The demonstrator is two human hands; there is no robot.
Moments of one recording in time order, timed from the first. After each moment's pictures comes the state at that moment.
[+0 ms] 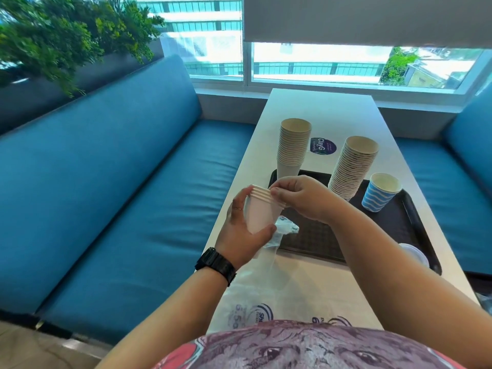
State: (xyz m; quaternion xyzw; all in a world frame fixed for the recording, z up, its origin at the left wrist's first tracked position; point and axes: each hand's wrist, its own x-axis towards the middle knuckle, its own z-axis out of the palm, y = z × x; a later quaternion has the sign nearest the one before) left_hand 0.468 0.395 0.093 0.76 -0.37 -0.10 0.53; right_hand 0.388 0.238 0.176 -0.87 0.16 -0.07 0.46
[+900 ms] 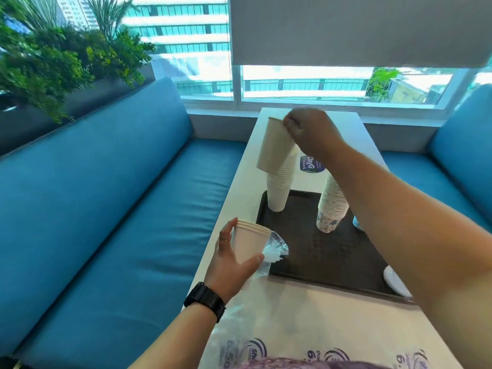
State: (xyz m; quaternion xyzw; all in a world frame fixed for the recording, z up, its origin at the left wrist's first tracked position) left_hand 0.475 0.395 0.074 0.78 -0.34 -0.15 0.51; right_hand 0.445 0.147 0.271 -0.92 0.20 -0.32 0.14
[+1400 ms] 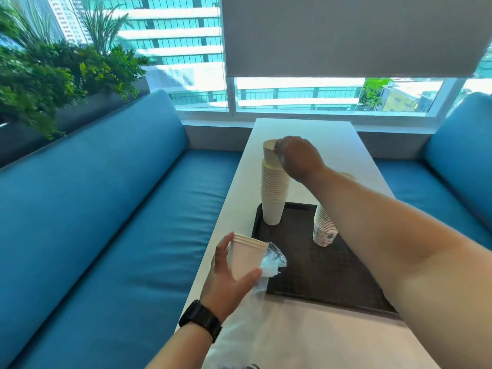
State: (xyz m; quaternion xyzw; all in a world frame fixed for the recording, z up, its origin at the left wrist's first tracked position) left_hand 0.479 0.382 0.076 0.77 -0.35 -0.14 0.52; right_hand 0.479 0.107 0.230 -0.95 0.21 -0.25 -0.05
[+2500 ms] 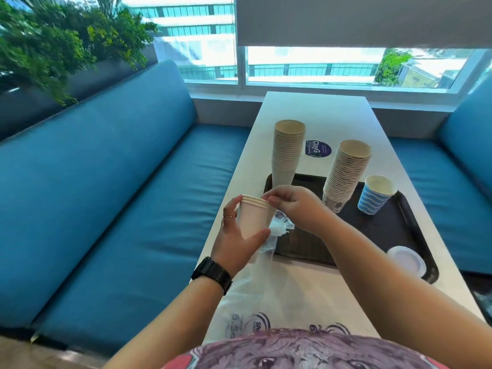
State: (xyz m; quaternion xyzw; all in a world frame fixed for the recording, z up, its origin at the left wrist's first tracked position) left_hand 0.473 0.390 0.085 0.76 -0.34 -0.12 0.54; right_hand 0.388 0.240 0.163 -0.85 0.20 -0.12 0.47
